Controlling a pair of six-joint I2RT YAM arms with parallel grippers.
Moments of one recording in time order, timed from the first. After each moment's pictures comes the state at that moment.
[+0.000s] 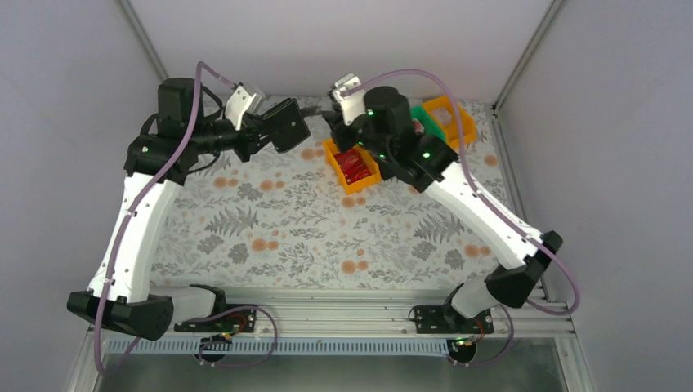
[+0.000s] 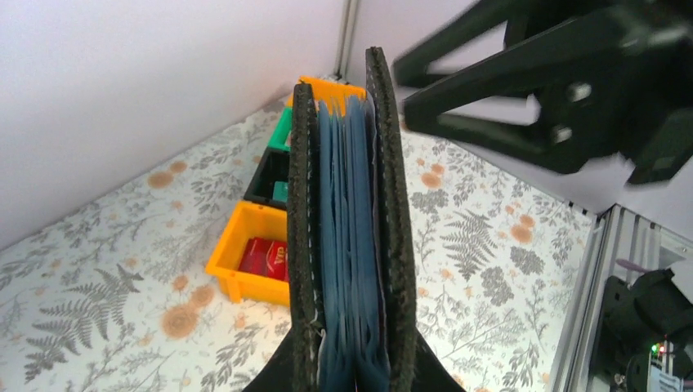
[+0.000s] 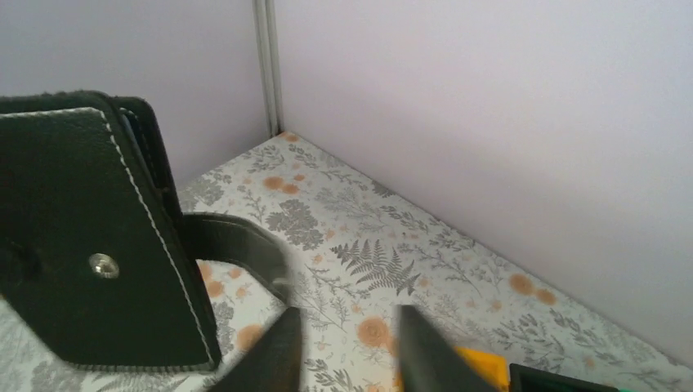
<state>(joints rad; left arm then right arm) -0.21 1.25 1.59 -0.84 0.73 0.17 0.84 1.53 1.74 -0.51 0.17 0.00</state>
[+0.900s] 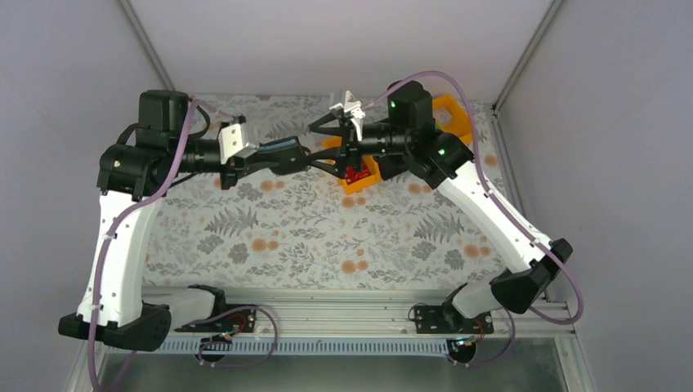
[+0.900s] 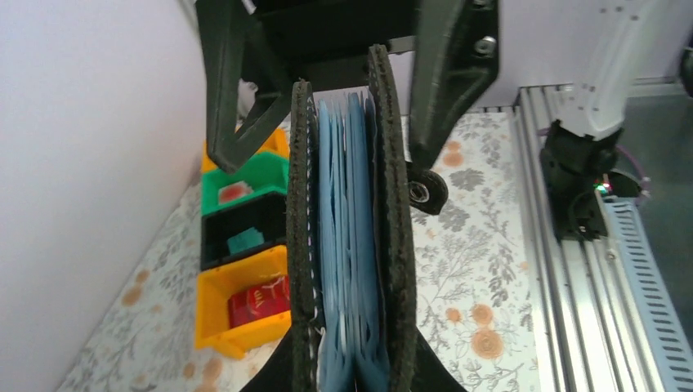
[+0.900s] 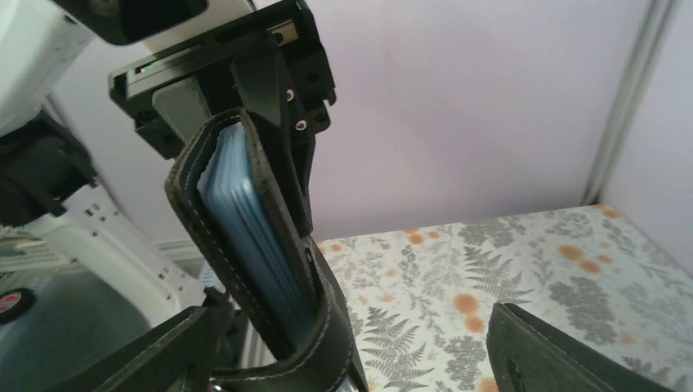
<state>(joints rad) -0.19 1.19 1.71 -1.19 0.95 0.78 0.71 1.46 1.66 -0.44 -0.78 -0.09</state>
